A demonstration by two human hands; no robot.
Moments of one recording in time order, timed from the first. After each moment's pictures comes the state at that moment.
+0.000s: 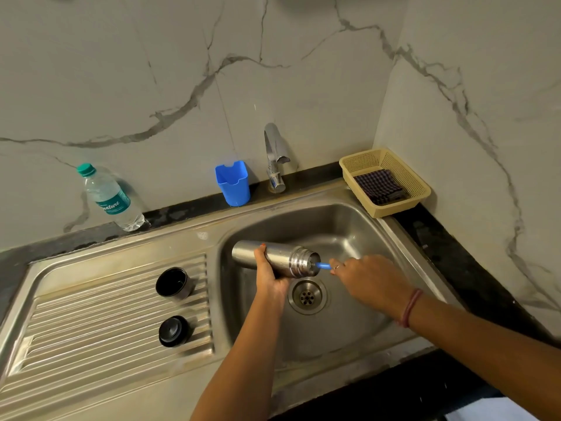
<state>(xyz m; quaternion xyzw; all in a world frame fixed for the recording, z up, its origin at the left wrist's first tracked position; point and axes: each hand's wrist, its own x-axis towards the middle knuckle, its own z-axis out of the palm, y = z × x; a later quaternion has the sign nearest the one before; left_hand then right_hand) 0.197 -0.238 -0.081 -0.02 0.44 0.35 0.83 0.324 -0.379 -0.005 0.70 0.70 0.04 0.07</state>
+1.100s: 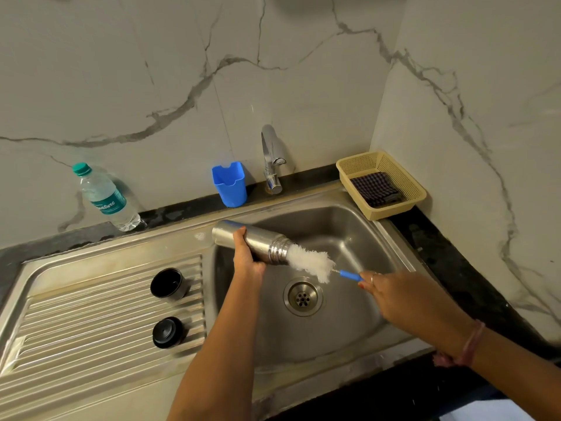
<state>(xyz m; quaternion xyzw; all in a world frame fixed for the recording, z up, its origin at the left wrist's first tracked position) 0.192 -0.187 -0.076 0.06 0.47 0.41 0.78 0.336 -0.433 0.022 0.76 0.64 -0.08 0.02</state>
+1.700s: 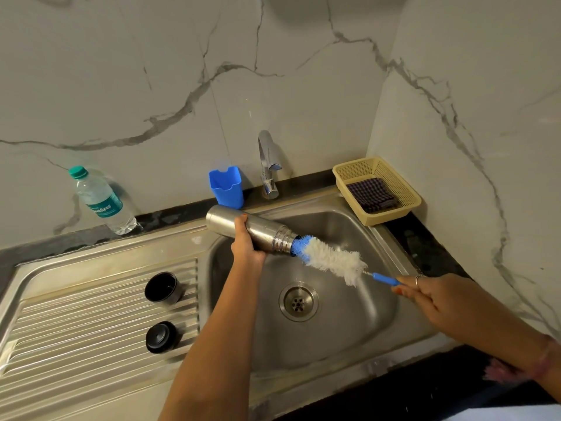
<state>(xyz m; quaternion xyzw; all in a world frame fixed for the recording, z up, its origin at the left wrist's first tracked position) 0.214 -0.173 -0.055 0.09 0.47 0.41 0.77 0.372 -0.478 0.045 0.78 0.57 -0.16 -0.19</state>
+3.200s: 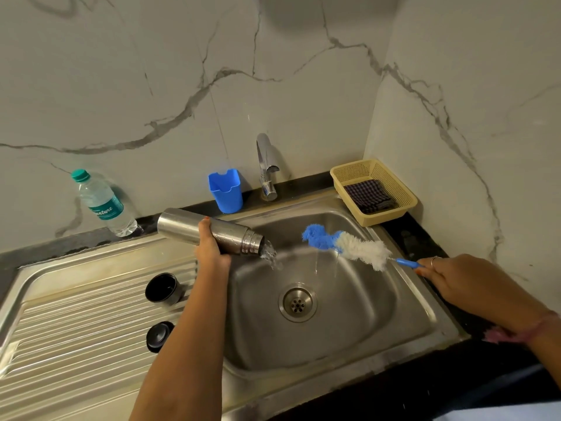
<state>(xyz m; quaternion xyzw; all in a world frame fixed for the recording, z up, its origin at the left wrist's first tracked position) 0.160 -0.152 -0.043 0.12 0.48 0.49 0.72 0.427 -0.475 0.030 0.83 0.55 -0.07 0.00</state>
